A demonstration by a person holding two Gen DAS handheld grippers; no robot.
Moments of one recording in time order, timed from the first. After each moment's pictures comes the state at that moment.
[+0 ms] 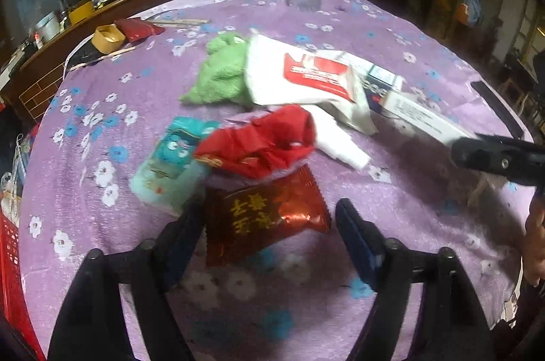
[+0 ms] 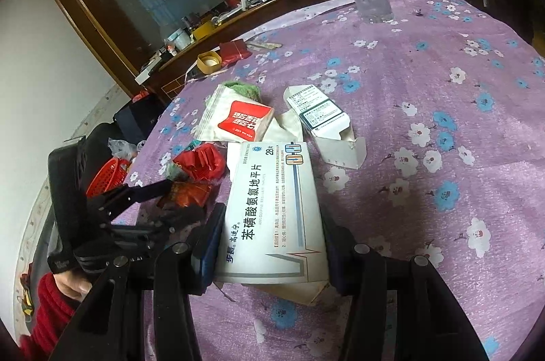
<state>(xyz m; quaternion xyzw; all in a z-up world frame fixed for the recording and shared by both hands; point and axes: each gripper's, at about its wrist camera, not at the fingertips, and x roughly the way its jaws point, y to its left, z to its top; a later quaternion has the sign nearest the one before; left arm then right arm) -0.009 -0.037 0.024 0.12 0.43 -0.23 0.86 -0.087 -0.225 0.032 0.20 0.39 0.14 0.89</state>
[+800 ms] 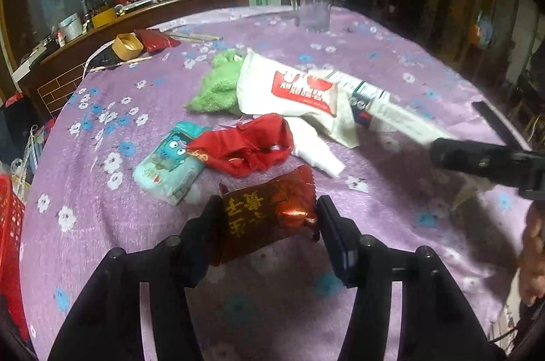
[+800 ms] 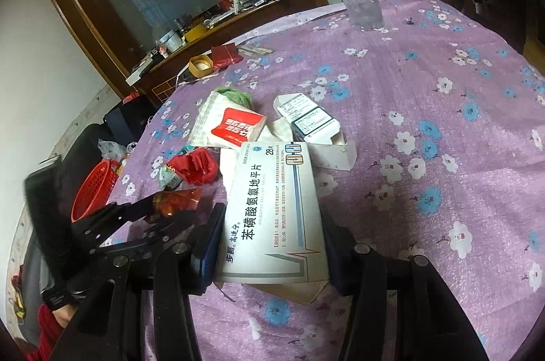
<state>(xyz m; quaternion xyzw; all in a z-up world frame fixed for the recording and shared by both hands) -0.040 -0.040 0.037 0.08 0.39 -0.20 0.89 -0.091 -0.223 0.042 0.19 0.39 0.11 0.89</state>
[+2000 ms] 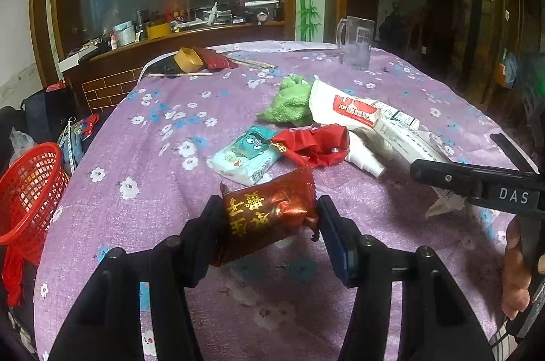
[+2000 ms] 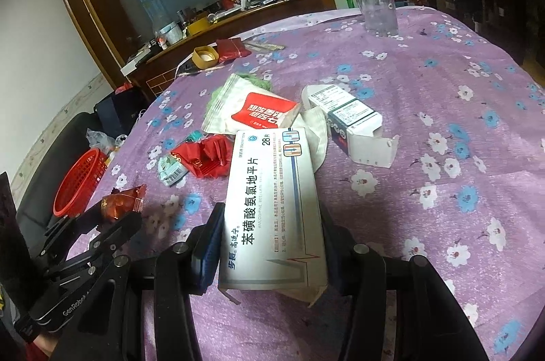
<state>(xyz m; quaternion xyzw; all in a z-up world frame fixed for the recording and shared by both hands) -0.073 0.010 0.041 0.05 0.32 -0.12 0.94 -0.083 -0.176 0.030 0.14 0.38 0.09 0.91</state>
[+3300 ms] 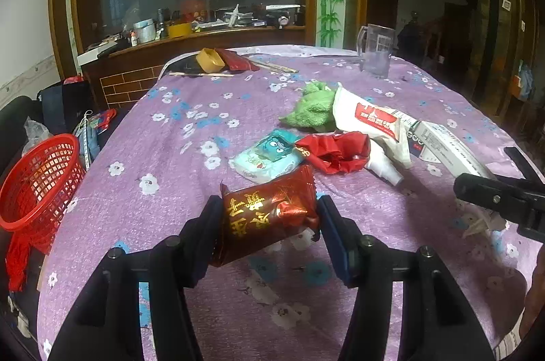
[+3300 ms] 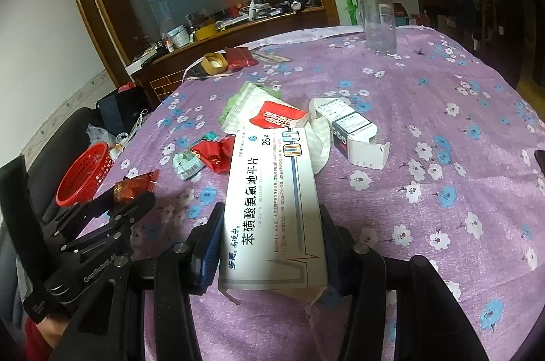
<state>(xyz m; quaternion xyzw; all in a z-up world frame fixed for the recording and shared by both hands) -0.076 0.018 0.043 0.03 0.32 -0.08 0.94 -0.114 -0.165 0.053 0.12 0.36 0.09 0.92</state>
